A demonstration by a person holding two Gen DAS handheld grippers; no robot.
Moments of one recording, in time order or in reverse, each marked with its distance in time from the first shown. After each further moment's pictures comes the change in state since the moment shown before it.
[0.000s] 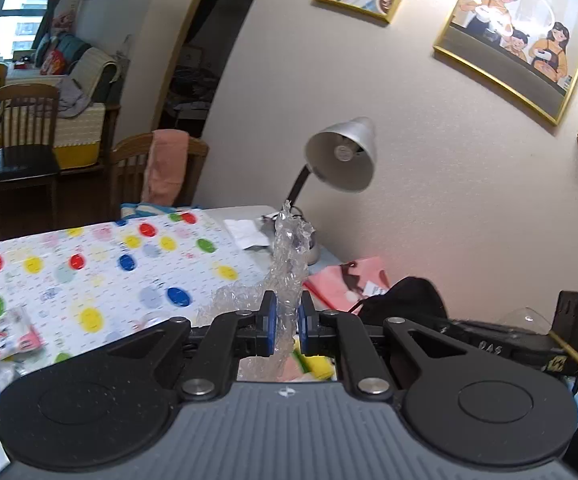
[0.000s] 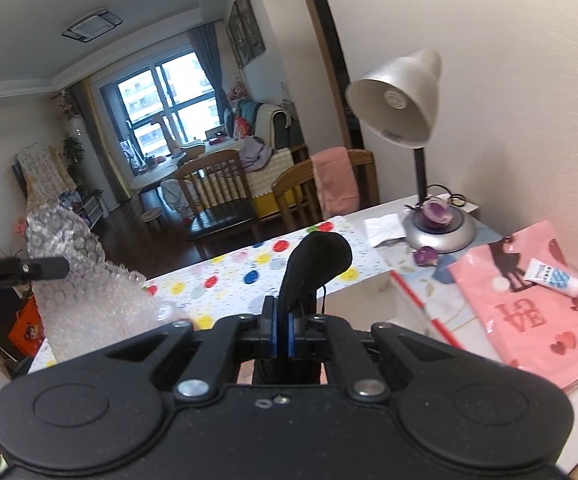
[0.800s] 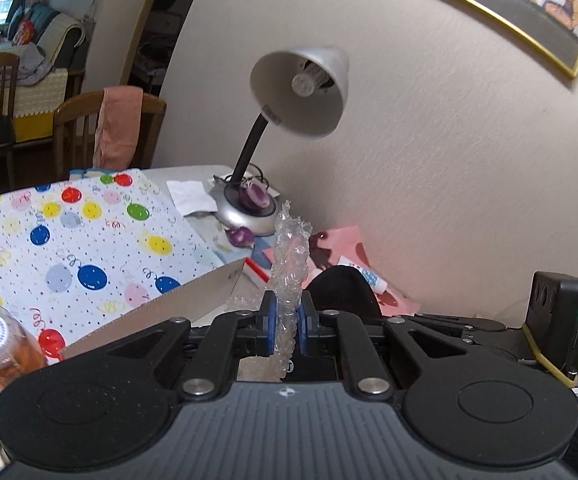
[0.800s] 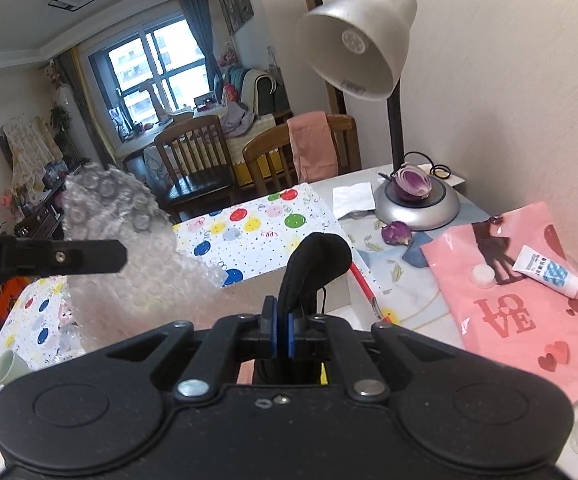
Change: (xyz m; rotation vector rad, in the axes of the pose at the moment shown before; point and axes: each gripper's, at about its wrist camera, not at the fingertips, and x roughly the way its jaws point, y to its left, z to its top) left arm 0.148 -0.055 -0.025 -0.009 0.099 -0.049; right arm 0.058 -0.078 -0.005 -0.024 0.102 -0.022
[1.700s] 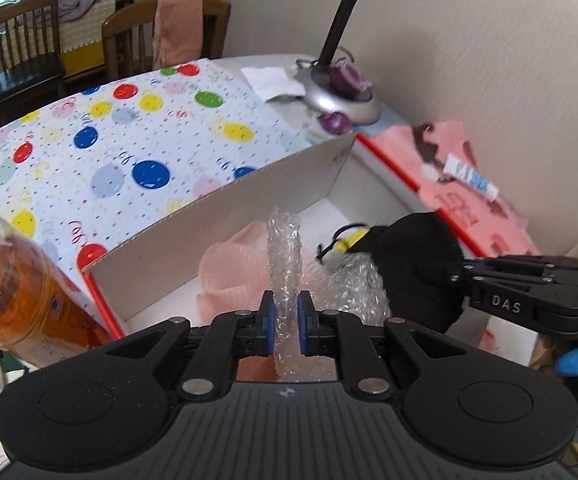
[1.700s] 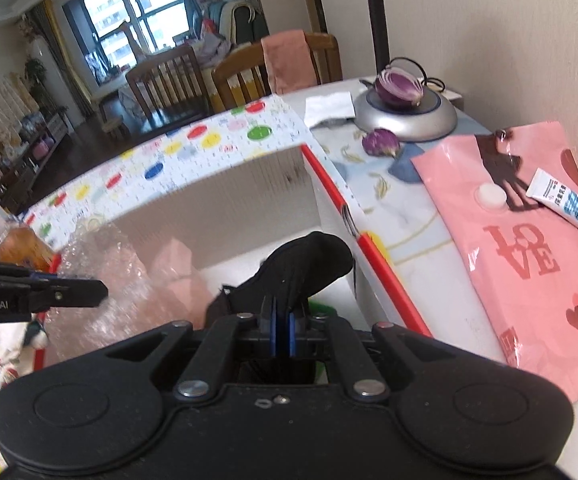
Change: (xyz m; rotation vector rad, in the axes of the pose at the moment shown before) left arm 0.085 0.048 -0.049 0.012 0.285 0.264; right arm 0.080 -0.040 -0.039 0.019 0.210 -0.043
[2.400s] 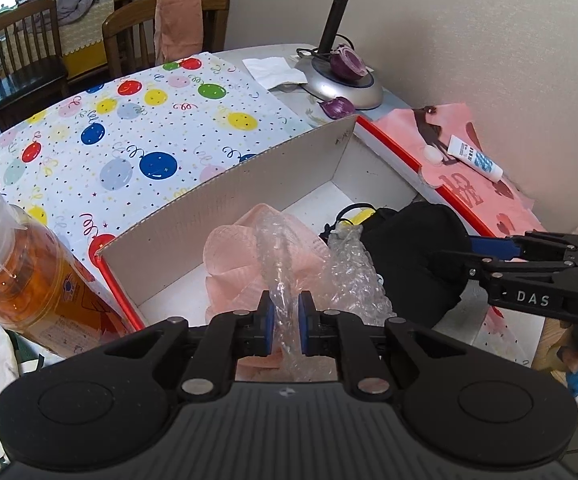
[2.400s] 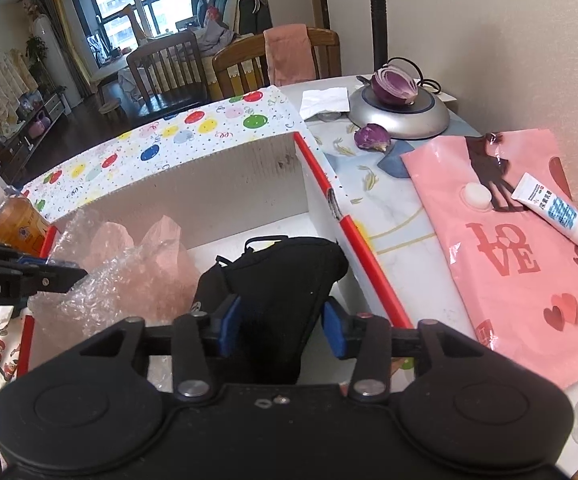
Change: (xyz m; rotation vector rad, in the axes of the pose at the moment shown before) left arm -0.009 -0.005 -0.006 0.035 0.023 0.014; right arm -0.014 -0.001 -0.008 -0.059 0.025 -0.034
